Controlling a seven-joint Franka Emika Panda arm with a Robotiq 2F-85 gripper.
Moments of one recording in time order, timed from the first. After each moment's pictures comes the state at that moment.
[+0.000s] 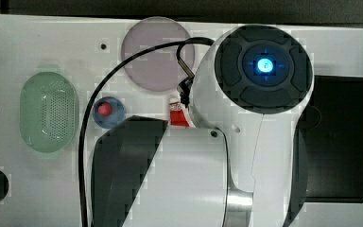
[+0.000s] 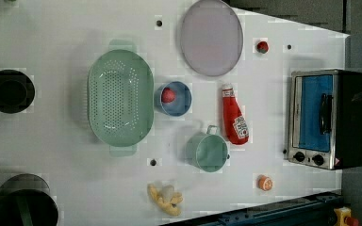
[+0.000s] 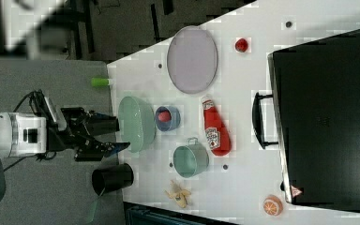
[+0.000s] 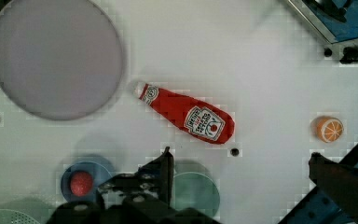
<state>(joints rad) -0.07 -0.09 0.01 -1.78 0.01 0.04 0.00</state>
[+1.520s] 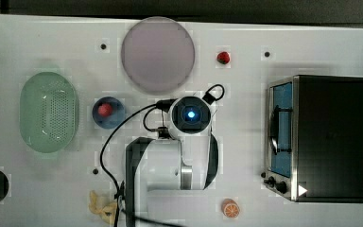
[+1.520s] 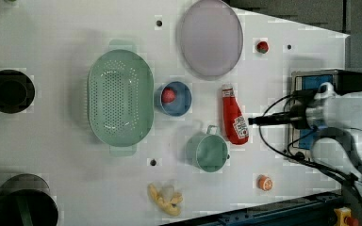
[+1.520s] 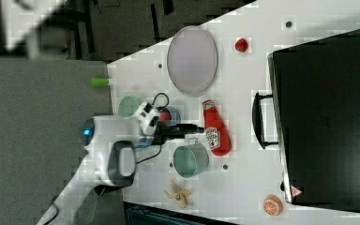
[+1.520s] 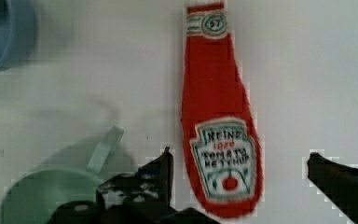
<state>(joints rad) -0.05 0.12 0.05 -2.37 0.01 0.80 -0.92</state>
